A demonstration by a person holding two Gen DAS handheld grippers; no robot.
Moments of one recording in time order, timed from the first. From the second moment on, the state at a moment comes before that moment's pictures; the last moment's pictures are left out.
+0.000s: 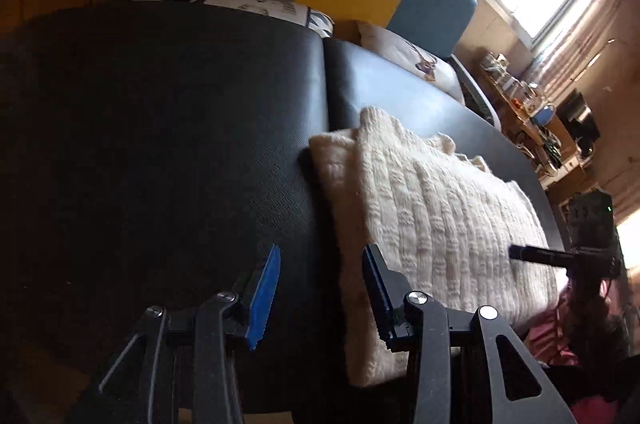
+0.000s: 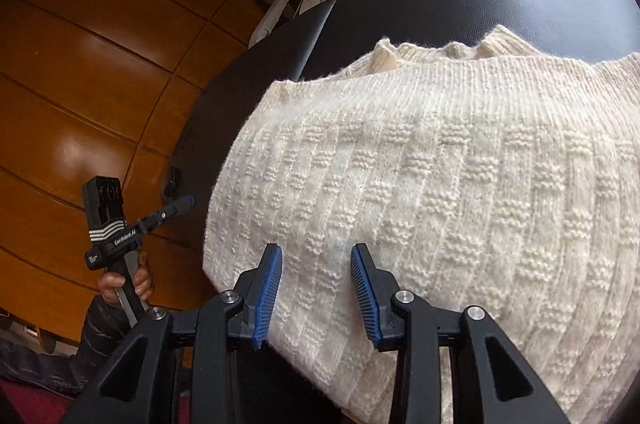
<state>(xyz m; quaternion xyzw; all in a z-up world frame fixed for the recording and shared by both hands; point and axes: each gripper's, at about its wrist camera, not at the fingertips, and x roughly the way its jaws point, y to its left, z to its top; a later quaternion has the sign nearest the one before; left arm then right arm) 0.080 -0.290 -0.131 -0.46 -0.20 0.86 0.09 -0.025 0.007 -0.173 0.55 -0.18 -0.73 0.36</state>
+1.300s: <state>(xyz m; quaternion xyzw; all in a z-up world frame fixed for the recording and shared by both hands) 0.018 -0.307 -0.173 -0.46 -0.34 0.81 0.16 -0.030 0.010 -0.188 0.54 -0.19 -0.75 0.32</state>
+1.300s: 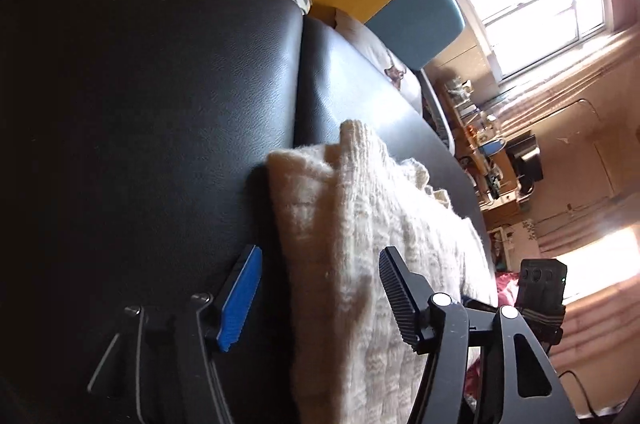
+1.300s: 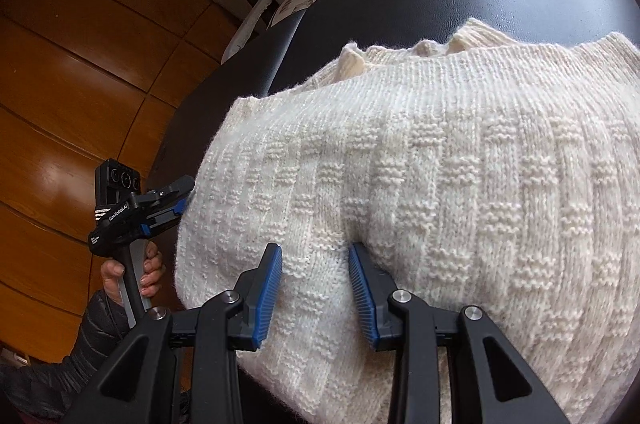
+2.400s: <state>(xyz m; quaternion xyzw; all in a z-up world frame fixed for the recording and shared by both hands) 0.000 -0.292 -0.149 -0.41 -0.35 0.84 0.11 -0.008 0.145 -0.126 0.51 -0.06 -0.82 0.24</state>
